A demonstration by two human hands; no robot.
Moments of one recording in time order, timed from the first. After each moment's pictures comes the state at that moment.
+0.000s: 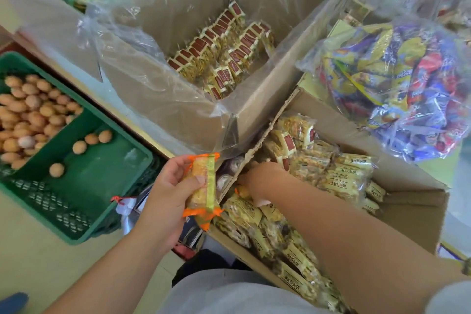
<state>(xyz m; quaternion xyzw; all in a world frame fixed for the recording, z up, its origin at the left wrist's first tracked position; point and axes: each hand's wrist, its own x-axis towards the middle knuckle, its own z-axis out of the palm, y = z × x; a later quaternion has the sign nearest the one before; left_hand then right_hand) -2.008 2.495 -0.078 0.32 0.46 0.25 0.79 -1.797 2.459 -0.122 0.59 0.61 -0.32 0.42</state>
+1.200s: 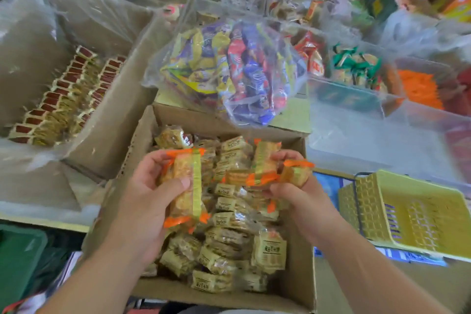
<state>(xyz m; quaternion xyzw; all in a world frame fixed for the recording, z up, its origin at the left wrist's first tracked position) -1.864 2.407 -0.006 0.47 0.31 0.15 0.81 -1.716 2.192 -0.005 0.65 0.13 -0.33 -0.68</state>
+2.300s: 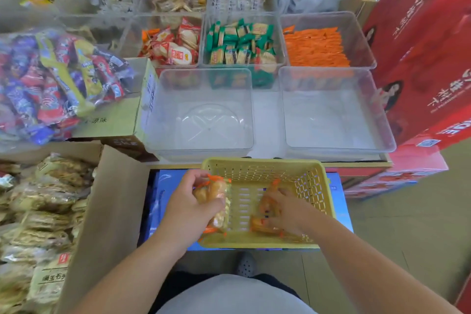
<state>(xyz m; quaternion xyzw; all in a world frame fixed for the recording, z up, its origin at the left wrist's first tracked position) -1.617 1.991 -0.047 0.72 0.31 -0.02 0.62 -1.493 1.762 -0.149 0.88 0.20 -0.42 -0.12</state>
